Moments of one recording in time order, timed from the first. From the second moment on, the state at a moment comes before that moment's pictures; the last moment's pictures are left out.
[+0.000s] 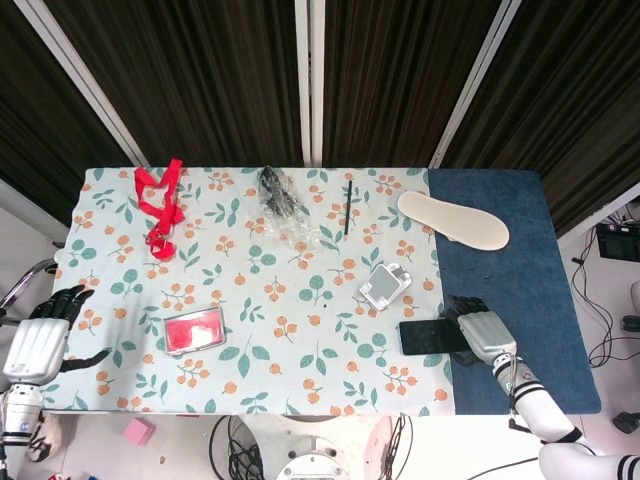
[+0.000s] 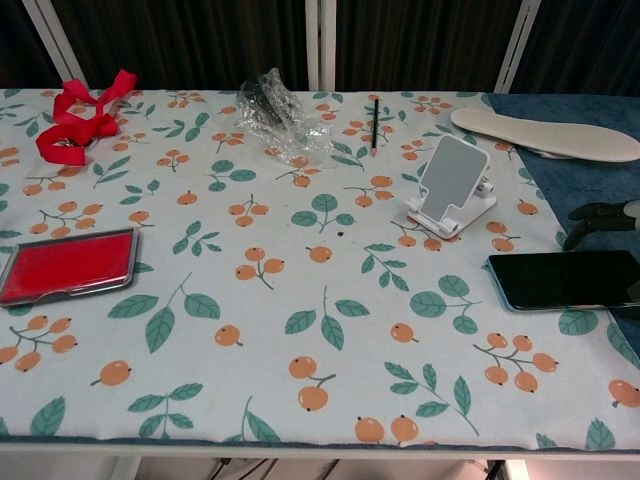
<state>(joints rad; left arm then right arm) -0.16 -1.16 -0.03 -1.53 1.46 1.38 0.06 0.48 -1.25 0.01 -1.66 -1.08 0.88 -0.32</state>
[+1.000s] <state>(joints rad) -0.15 -1.15 -0.02 -1.53 1.45 1.37 0.05 0.48 -1.23 -0.01 -1.70 -1.08 0.96 -0.42</state>
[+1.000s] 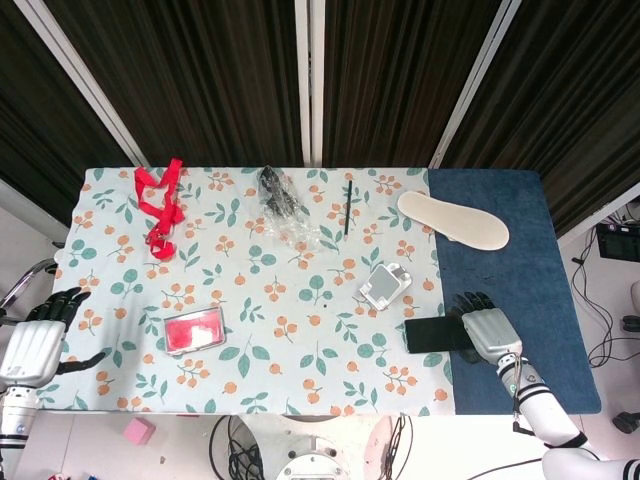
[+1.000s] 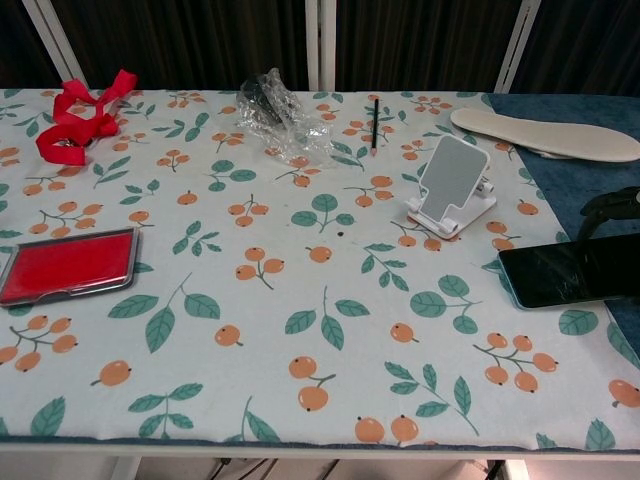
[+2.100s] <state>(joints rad) -0.14 -1.14 -0.03 -1.54 1.46 1.39 0.05 0.48 -1.05 0.07 -1.83 -1.25 1.21 -0.51</state>
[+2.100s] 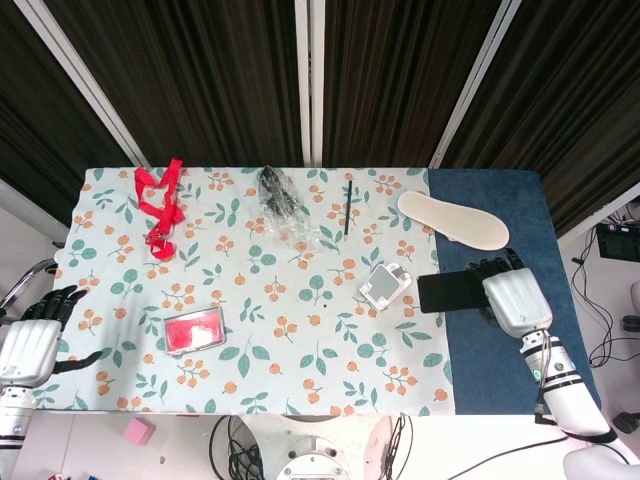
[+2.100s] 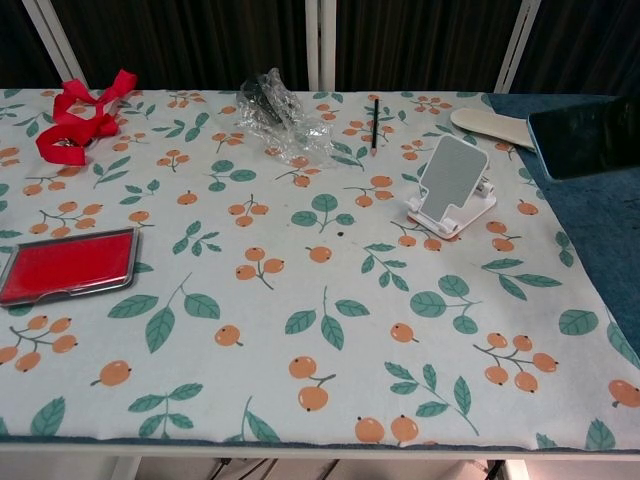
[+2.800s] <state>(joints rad) -0.14 -1.14 -0.03 -1.54 1.46 1.40 0.02 0.95 -0.93 0.16 -1.98 -0.84 0.94 -1.34</state>
